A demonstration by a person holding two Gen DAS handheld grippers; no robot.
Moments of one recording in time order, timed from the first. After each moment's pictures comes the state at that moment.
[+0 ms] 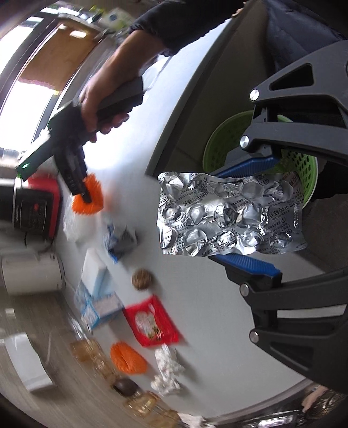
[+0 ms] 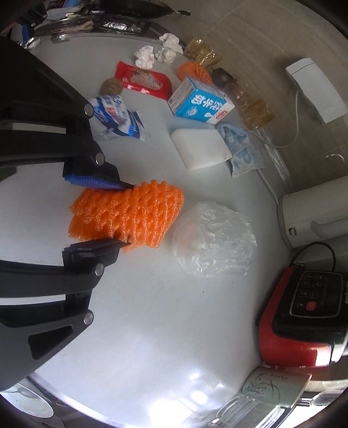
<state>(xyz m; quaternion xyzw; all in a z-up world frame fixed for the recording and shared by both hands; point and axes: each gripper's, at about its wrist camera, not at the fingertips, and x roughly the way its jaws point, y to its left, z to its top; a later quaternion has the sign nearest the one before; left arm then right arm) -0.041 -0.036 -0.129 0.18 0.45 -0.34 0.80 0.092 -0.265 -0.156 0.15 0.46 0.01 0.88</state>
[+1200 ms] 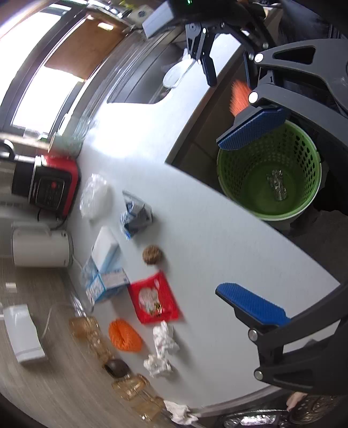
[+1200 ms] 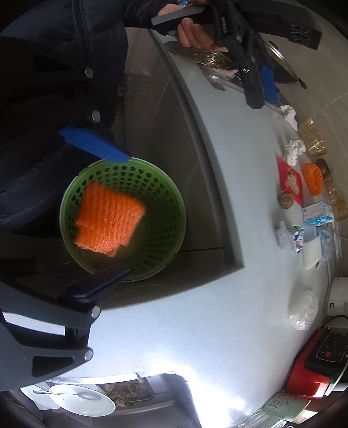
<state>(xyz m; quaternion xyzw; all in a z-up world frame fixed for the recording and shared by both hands) -0.030 -0.001 -0.099 0.12 0.44 -0.30 0.84 -0.130 -0.169 -0.154 0.05 0.55 0.15 0.82</state>
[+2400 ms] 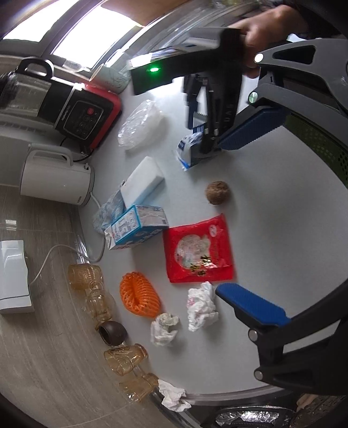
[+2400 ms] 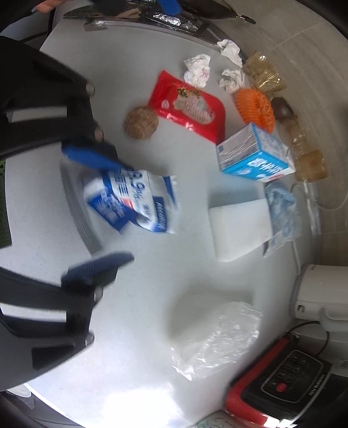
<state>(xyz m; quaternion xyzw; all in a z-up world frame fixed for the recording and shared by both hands) 0.093 -0.005 -0.098 0.05 0.44 -0.18 0.88 0.124 -0.162 -0.178 0.04 0.52 0.07 0.85</state>
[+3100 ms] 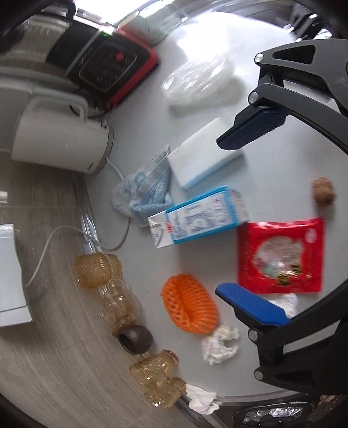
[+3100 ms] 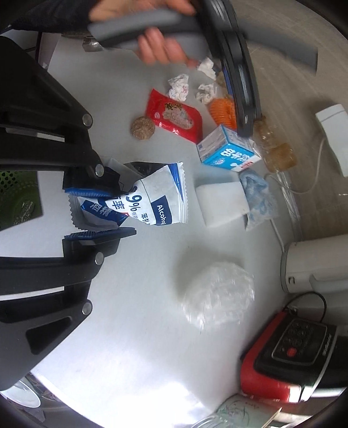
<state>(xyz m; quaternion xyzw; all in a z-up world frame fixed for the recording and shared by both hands) 0.228 -0.067 -0.115 0.05 0.46 -0.09 0.88 0.082 -0.217 -0.141 0.10 0.48 0.07 0.87</state>
